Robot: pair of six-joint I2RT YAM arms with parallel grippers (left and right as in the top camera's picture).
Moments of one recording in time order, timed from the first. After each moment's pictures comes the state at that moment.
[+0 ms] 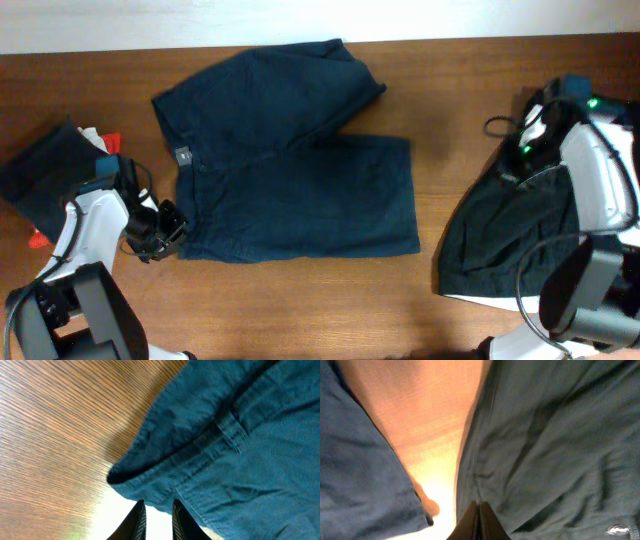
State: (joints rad) left arm 0.29 1.68 1.04 -0.98 0.23 -0.42; right arm -0.26 1.78 1.47 -1.21 -0.14 0.15
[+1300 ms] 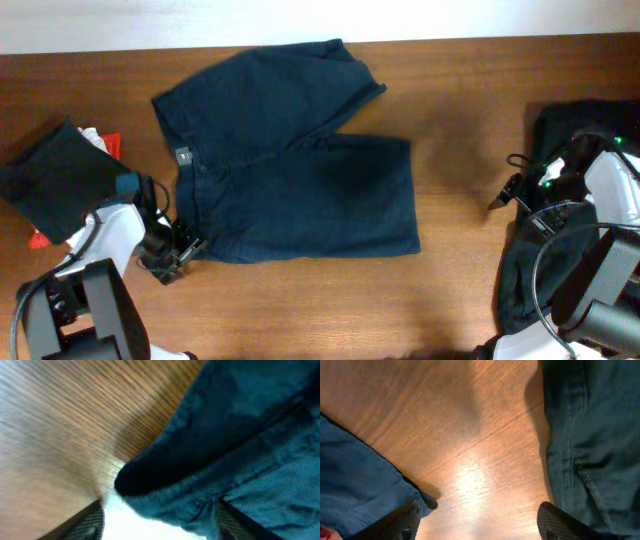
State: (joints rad) left arm 0.25 1.68 0.87 -0.86 0.19 -0.51; right arm -0.46 1.77 1.27 -1.22 -0.30 0.27
